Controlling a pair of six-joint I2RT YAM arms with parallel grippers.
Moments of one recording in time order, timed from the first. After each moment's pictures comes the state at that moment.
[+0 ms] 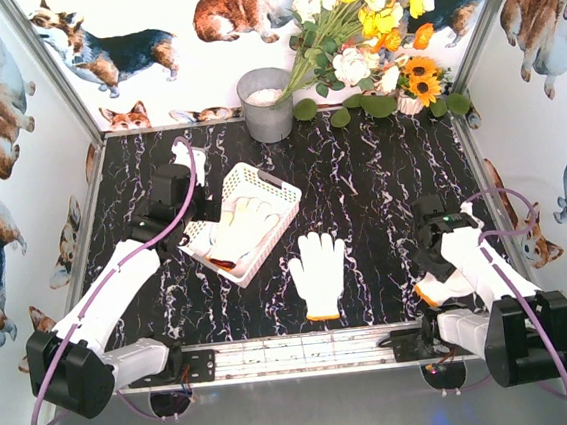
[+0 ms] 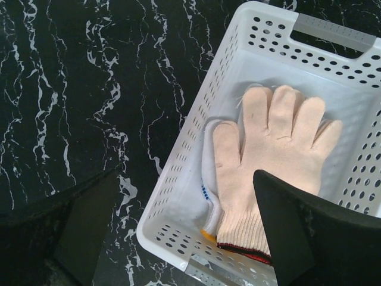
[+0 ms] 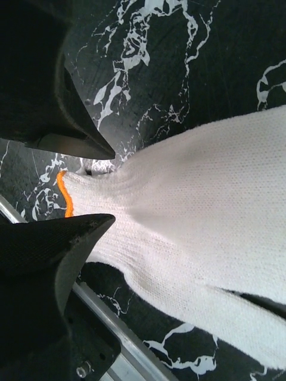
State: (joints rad) left arm -0.38 1.17 0.96 -0.36 -0.21 -0.03; right arm 0.05 1.08 0.61 -0.94 0.41 0.94
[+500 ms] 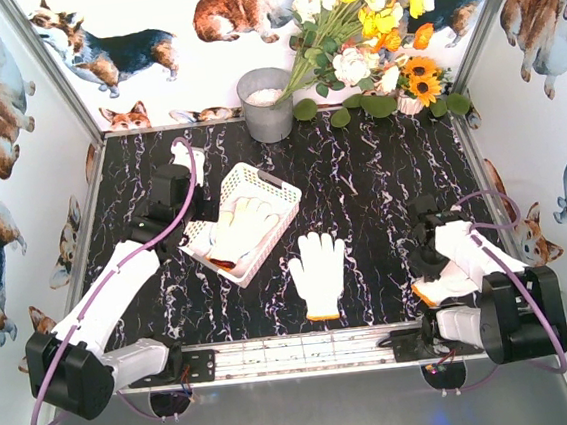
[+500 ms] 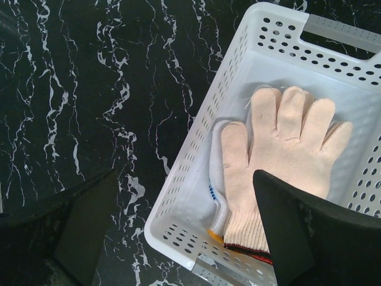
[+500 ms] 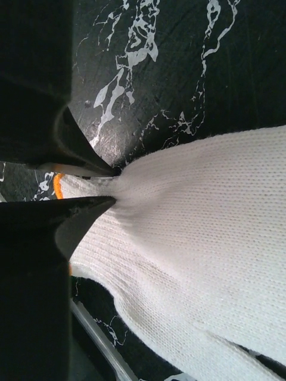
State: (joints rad) left arm -0.38 1.16 0.95 -0.36 -0.25 -0.01; right arm 0.05 1.20 0.59 -0.86 0.31 0.90
